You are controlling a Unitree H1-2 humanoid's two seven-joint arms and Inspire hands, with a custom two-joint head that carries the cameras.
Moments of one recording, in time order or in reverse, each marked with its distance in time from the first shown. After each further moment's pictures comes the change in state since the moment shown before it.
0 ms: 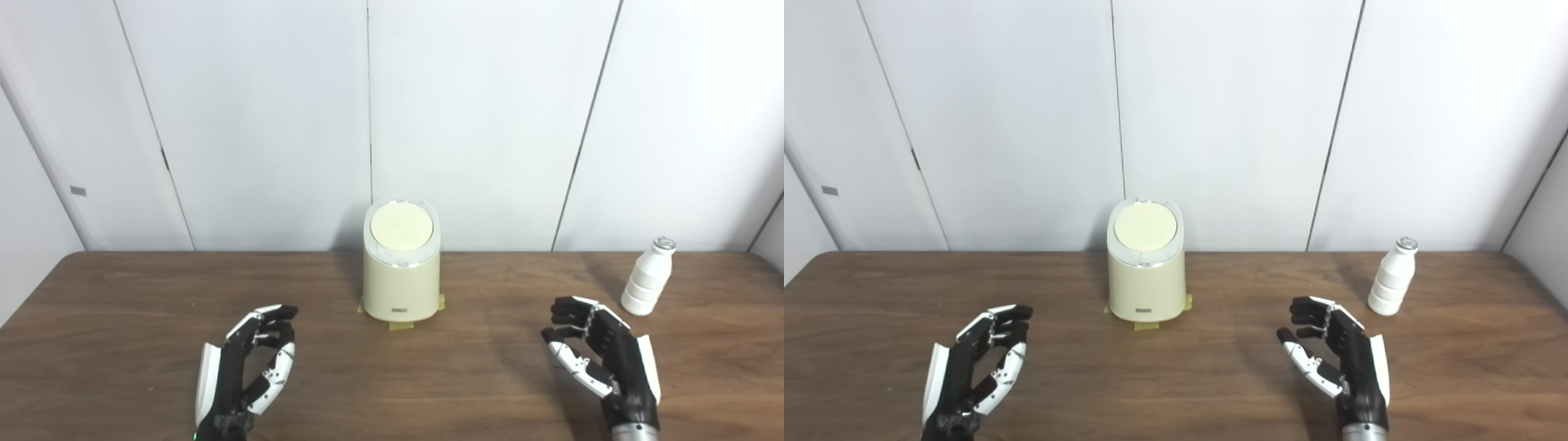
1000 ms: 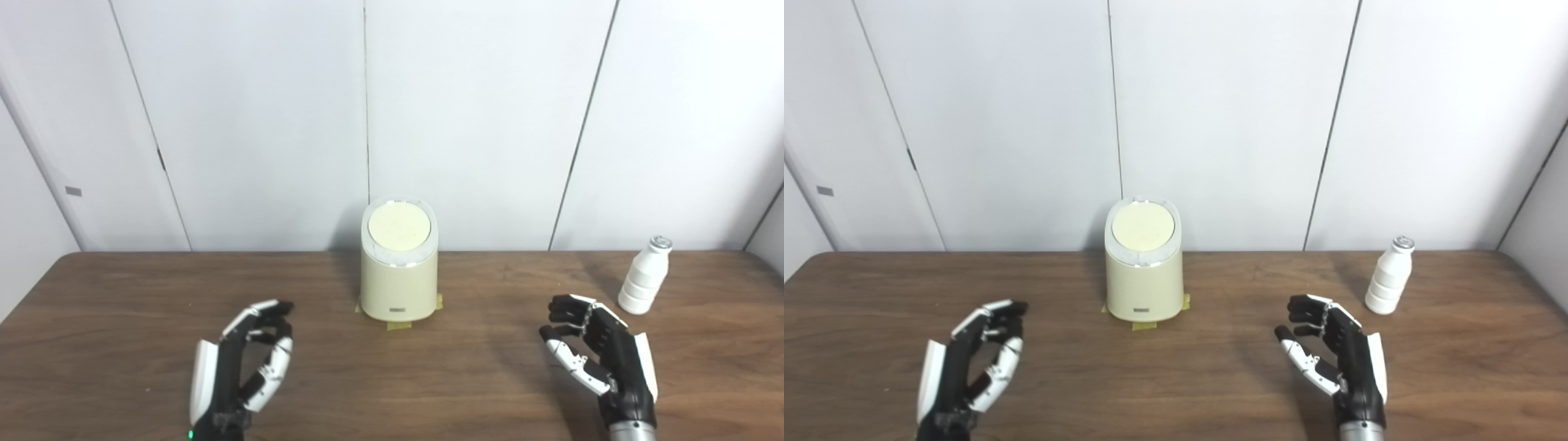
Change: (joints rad) left arm -0.033 -0.036 0.032 -0.130 0.059 0.126 -0.005; right arm -0.006 0.001 0.007 0.007 -0.003 -0.005 -0.002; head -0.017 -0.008
